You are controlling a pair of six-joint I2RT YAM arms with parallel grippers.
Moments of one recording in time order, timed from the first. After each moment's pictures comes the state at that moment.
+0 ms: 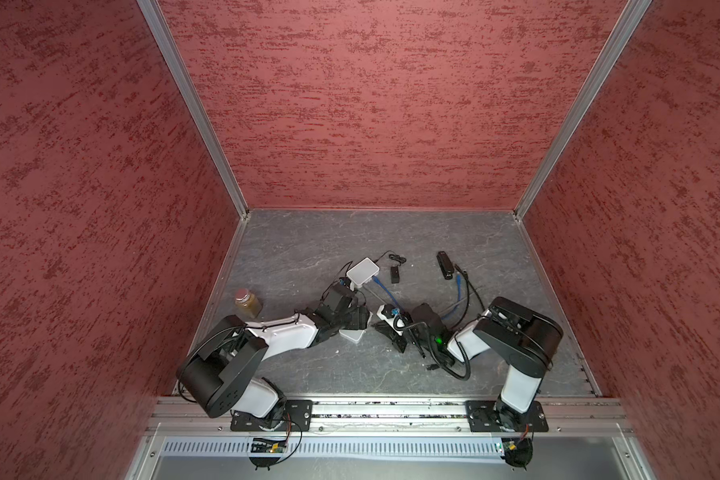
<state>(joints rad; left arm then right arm) -0.65 1.46 0.55 0.04 0.02 -0.57 0.83 1.82 0.44 0.91 -0.29 -0.07</state>
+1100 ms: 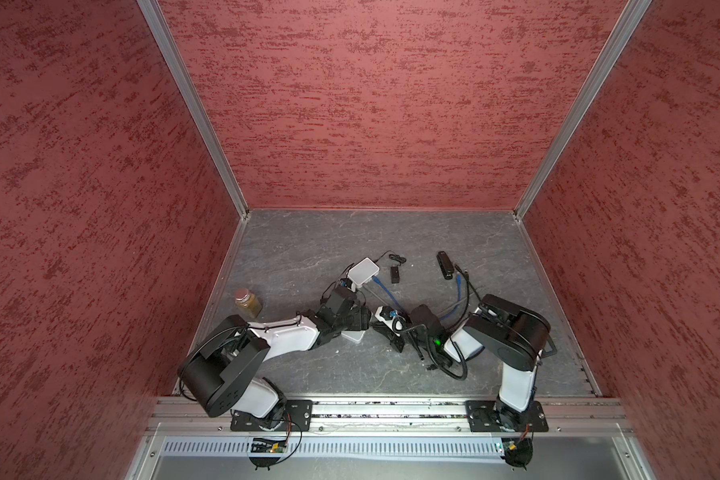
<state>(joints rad) -0.69 1.47 0.54 0.09 0.00 -0.61 0.84 1.90 0.45 1.03 -0.29 -0.11</state>
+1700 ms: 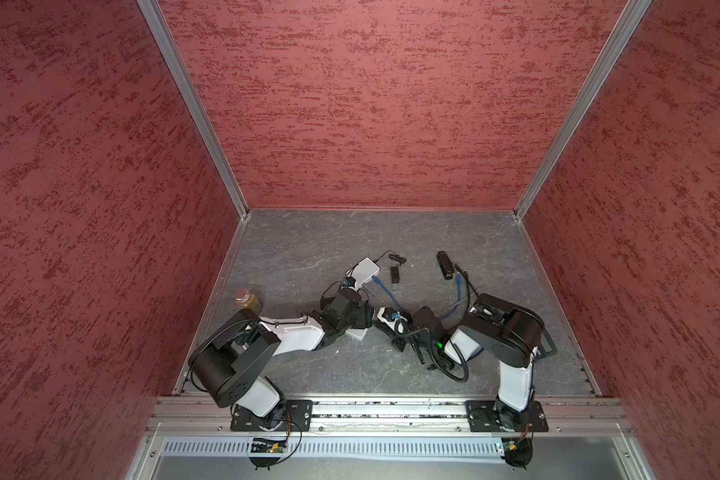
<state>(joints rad) -0.73 1.54 0.54 0.21 -0.07 -0.61 0.83 1.93 0.42 1.13 -0.24 -0.16</state>
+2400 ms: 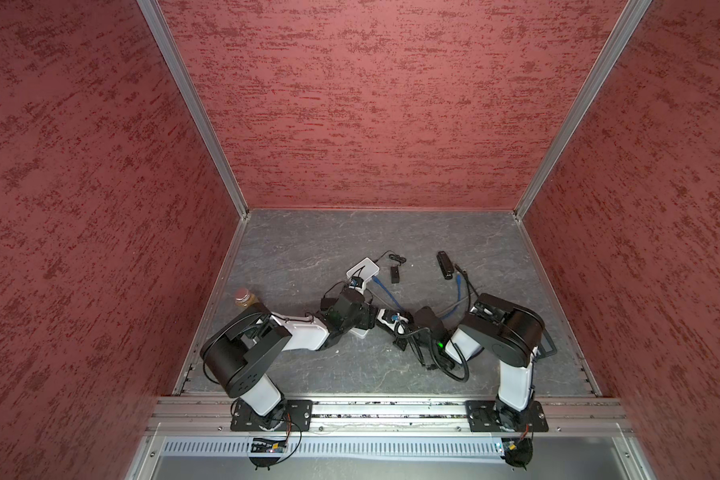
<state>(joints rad) -0.75 1.61 0.54 0.33 -0.07 -0.49 0.83 1.93 0.42 1.13 -0.23 -0.25</state>
